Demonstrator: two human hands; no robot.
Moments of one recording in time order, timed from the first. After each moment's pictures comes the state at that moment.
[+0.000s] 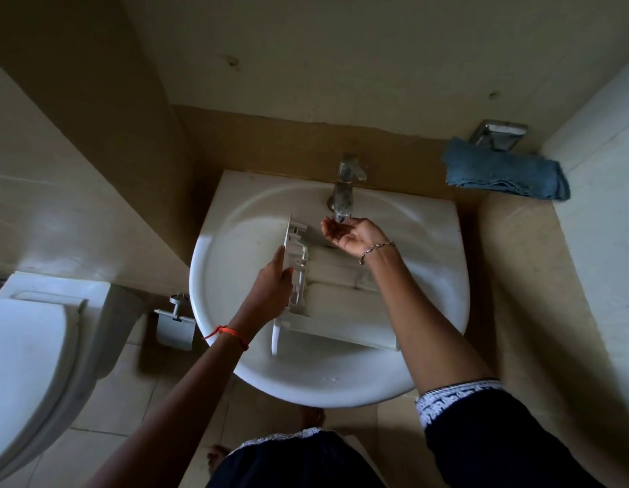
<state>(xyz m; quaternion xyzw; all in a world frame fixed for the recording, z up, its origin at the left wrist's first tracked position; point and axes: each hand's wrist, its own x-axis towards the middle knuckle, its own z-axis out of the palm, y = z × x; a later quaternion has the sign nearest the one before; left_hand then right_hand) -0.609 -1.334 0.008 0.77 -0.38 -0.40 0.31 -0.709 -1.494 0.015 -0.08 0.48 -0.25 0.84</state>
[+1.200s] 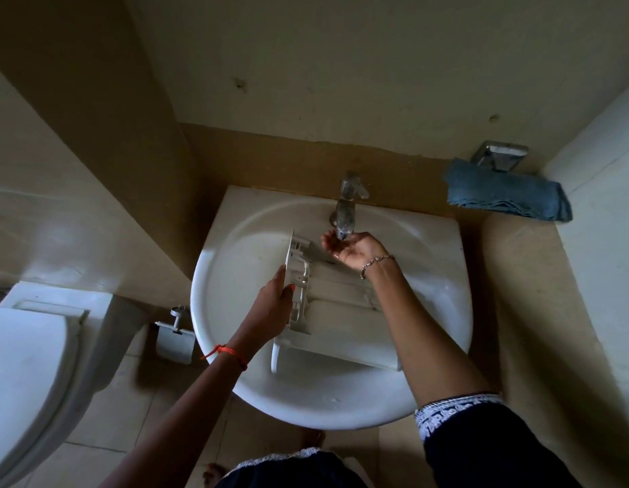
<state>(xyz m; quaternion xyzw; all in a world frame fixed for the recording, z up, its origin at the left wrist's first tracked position) -0.611 -1.333 0.013 0.77 -0.37 -0.42 0.32 -0.706 -1.498 0.014 -0.10 0.48 -0.23 0.84</state>
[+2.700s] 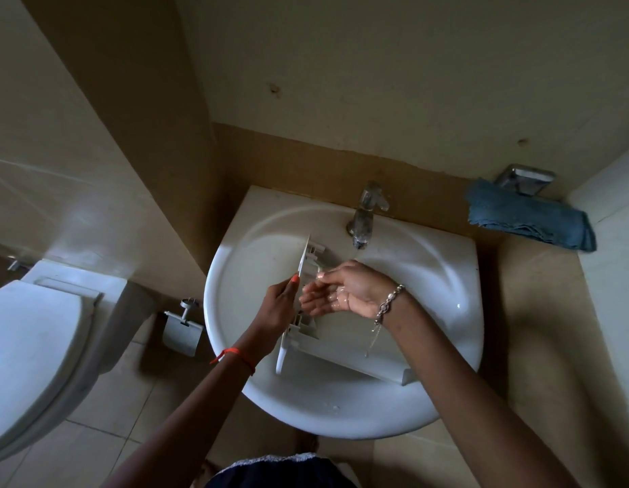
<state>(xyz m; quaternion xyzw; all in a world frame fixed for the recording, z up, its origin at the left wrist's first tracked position) -0.611 -1.322 0.004 0.68 -0.21 -0.48 0.52 -0.709 -1.429 0.063 -0.47 0.38 0.06 0.79</state>
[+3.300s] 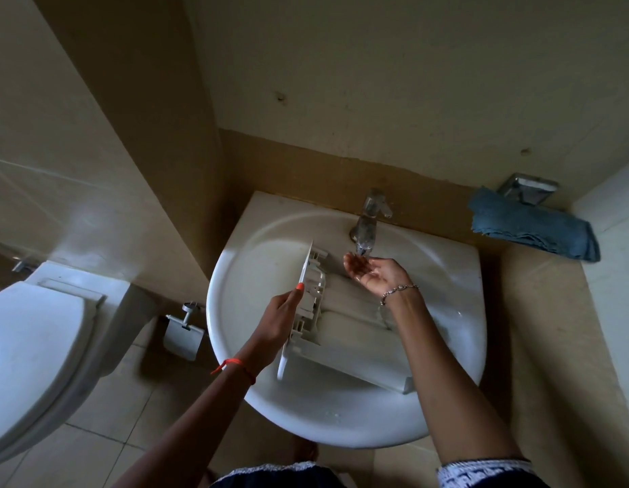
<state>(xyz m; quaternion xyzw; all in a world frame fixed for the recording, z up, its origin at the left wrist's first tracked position) -0.613 -1.318 -0.013 0.68 -0.23 -0.47 0.51 -0.717 -1.495 0.010 -0.08 0.49 -0.23 0.83</state>
